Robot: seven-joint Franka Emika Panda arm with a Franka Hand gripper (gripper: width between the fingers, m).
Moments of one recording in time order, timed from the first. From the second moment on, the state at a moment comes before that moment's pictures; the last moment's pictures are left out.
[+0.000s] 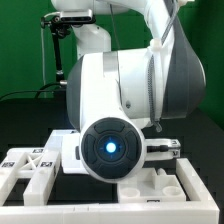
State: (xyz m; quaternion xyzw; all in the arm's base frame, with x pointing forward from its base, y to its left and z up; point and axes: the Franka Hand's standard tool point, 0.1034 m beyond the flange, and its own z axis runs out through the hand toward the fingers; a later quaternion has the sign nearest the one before) arm 0.479 0.031 0.014 -0.85 0.02 0.53 0.05
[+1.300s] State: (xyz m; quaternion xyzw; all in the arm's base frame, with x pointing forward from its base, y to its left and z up) arm 0.476 0.031 0.008 -0.85 0.01 0.52 0.06
